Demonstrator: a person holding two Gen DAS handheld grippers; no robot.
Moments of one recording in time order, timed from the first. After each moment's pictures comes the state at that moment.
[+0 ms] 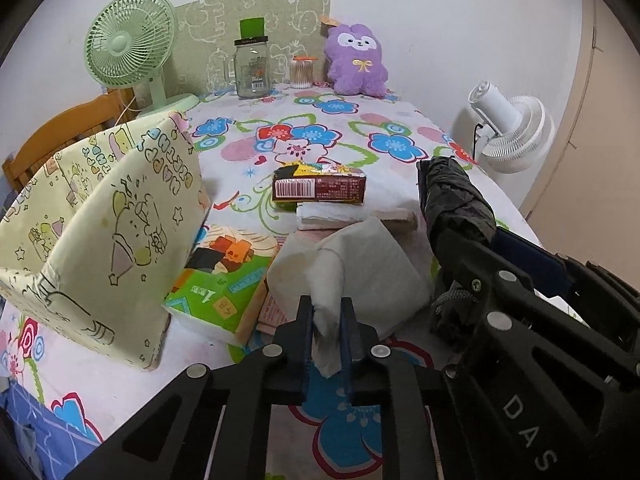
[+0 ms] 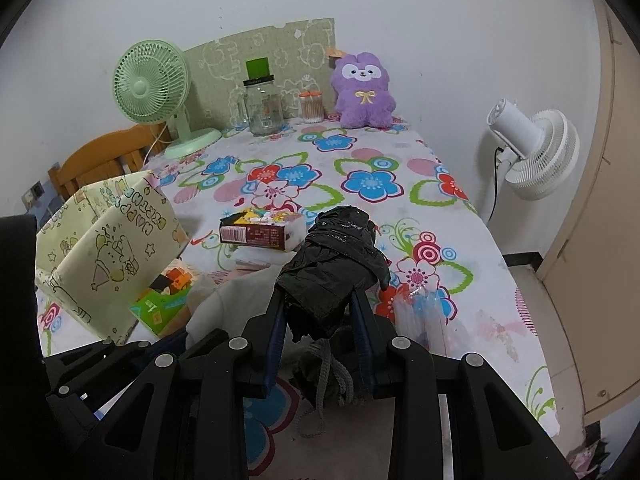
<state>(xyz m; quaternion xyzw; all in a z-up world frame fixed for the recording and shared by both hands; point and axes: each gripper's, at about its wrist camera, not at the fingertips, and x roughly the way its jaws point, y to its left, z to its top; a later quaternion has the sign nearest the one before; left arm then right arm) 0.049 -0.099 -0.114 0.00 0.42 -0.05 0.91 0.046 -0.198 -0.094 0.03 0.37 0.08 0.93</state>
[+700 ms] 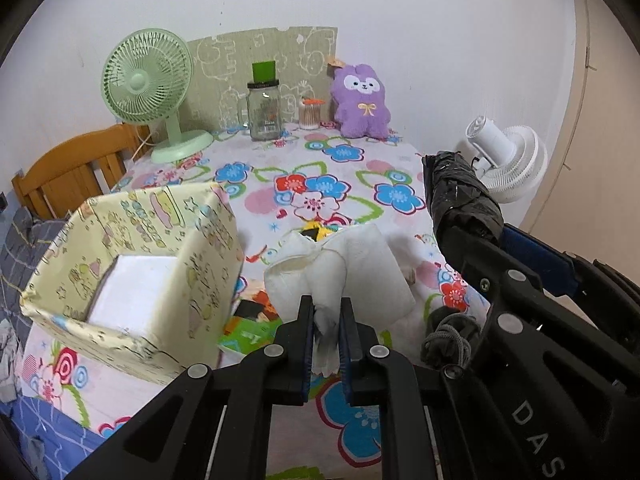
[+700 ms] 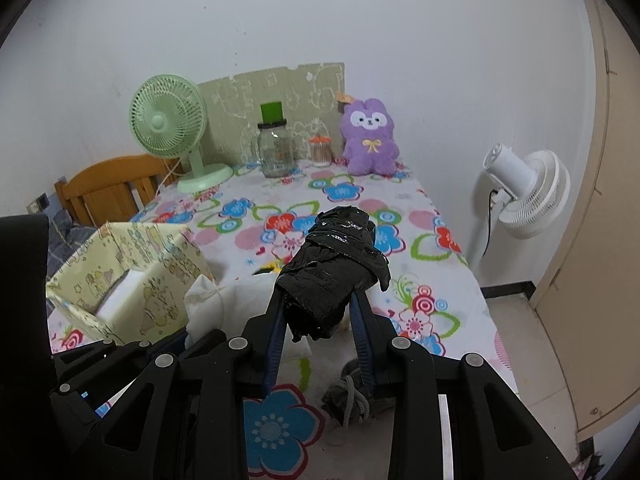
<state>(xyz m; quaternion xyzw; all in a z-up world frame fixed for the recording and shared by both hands) 0.040 -0.082 -0.055 0.01 0.38 -0.04 0.93 0.030 -0.181 -0.034 0.02 0.32 0.08 0.94</state>
